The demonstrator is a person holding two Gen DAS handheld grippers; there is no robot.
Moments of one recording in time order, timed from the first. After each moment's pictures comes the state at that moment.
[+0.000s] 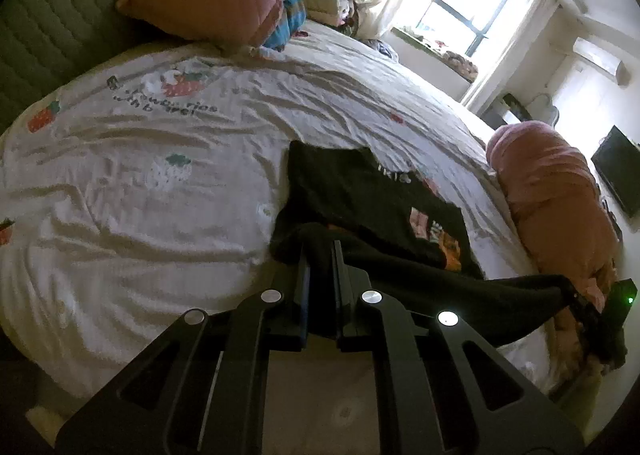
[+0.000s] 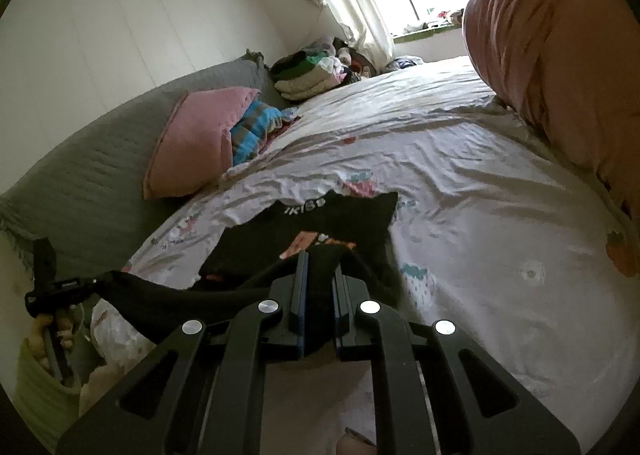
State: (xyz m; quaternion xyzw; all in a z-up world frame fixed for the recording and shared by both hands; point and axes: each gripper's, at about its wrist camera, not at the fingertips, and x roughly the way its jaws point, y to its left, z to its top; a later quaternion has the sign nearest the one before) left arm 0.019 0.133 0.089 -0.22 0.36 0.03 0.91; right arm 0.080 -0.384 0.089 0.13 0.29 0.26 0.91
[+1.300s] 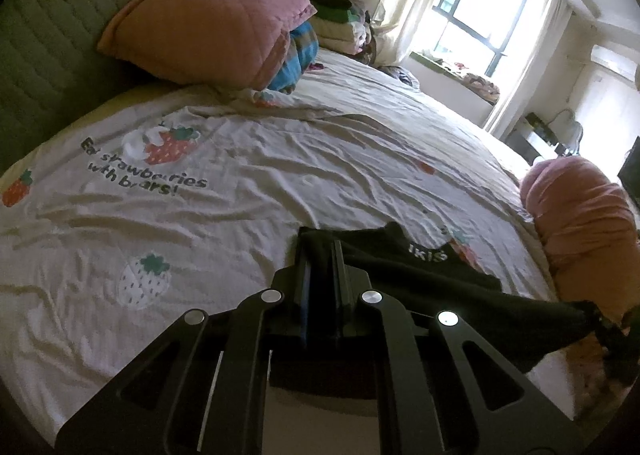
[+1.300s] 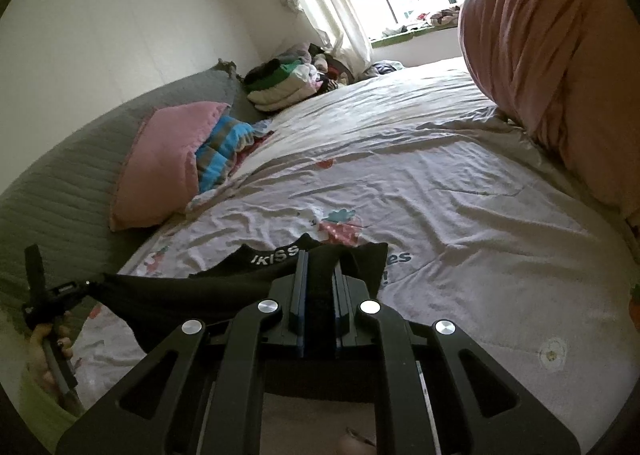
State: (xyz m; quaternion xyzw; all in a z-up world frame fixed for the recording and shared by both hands) left arm 0.151 0.158 0.091 -0.19 0.32 0.08 0.92; right arm 0.190 -0.354 0.088 0.14 0.29 0.22 0.92
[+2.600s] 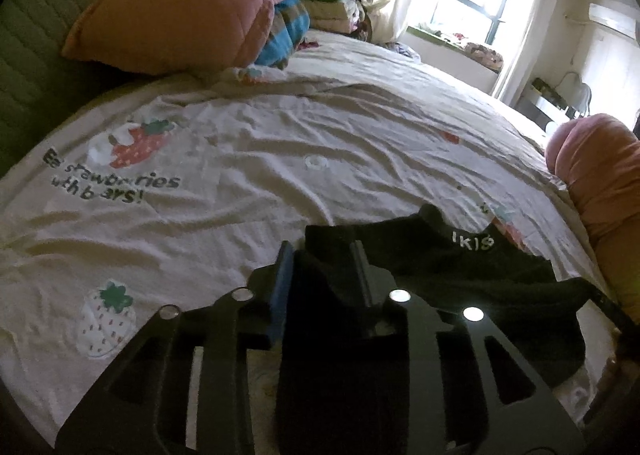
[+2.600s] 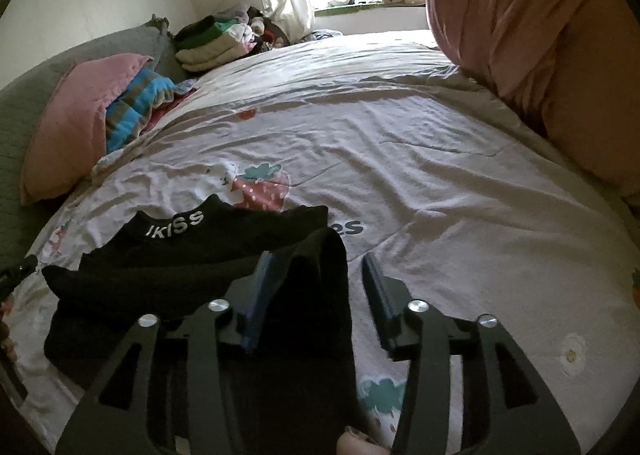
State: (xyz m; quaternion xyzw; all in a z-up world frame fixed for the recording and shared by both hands) left arm 0.212 0.158 0.032 -0.14 0.35 0.08 0.92; right arm 0.251 -0.314 0.007 0.07 0.35 0.09 0.93
